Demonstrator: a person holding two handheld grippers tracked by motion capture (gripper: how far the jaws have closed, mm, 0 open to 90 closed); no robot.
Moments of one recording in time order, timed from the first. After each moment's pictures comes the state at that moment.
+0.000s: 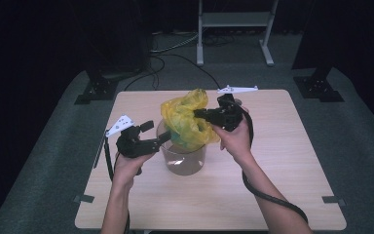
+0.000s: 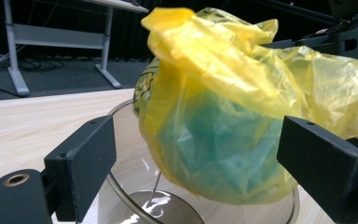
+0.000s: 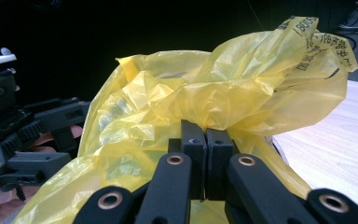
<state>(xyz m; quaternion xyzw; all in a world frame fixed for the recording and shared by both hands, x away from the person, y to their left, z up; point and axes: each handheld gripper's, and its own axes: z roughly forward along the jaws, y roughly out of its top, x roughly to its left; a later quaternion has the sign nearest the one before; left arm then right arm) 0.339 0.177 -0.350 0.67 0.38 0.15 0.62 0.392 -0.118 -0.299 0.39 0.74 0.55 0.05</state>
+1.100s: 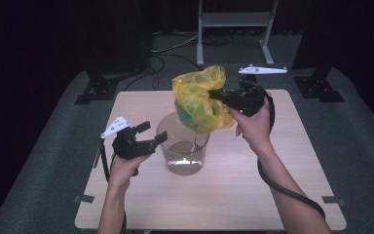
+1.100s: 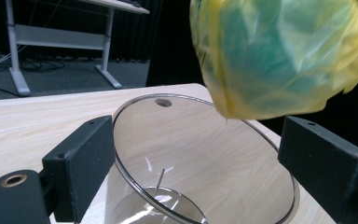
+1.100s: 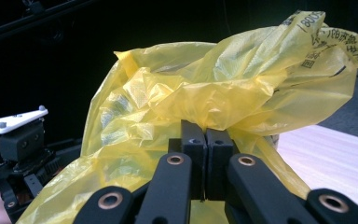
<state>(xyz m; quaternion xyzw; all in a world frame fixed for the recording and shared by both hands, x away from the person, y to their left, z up) 0.337 0.185 -0.351 0.67 0.38 0.14 0.62 0.381 -0.155 -0.236 0.39 0.71 0.58 0.10</state>
